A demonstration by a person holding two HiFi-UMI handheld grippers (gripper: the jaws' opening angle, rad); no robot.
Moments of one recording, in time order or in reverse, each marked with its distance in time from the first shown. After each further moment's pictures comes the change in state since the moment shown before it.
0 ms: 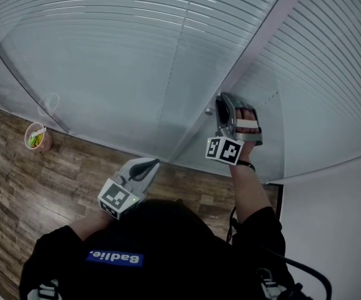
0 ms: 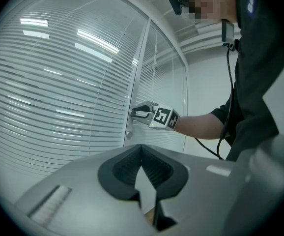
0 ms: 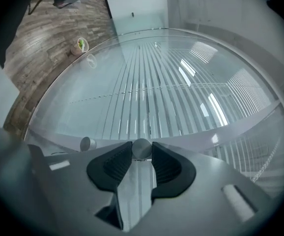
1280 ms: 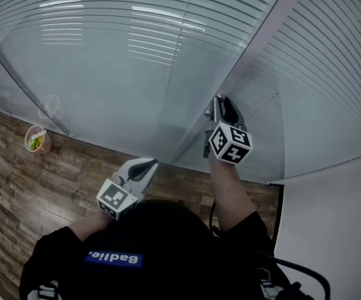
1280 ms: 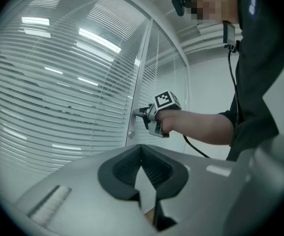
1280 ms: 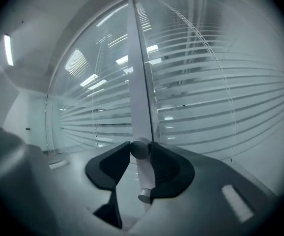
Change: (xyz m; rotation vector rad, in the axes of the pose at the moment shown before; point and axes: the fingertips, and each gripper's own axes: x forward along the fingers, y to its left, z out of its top) left arm 0.003 0.011 -0.001 -0.011 0.004 0.007; right arm 0.004 -0.017 -0.020 1.590 -0.056 0.040
